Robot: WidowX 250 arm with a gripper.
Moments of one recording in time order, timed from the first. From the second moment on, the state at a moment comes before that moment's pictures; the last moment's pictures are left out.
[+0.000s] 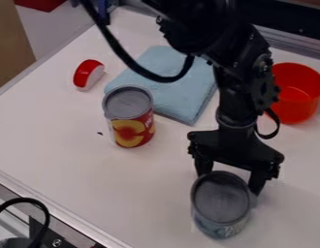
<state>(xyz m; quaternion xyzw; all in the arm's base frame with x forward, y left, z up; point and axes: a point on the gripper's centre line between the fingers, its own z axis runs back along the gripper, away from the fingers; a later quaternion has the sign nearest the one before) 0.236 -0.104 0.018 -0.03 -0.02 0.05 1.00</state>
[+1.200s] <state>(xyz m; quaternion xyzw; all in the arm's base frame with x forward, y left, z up) 0.220 -0.089 0.034 -0.02 -0.06 0.08 0.99</state>
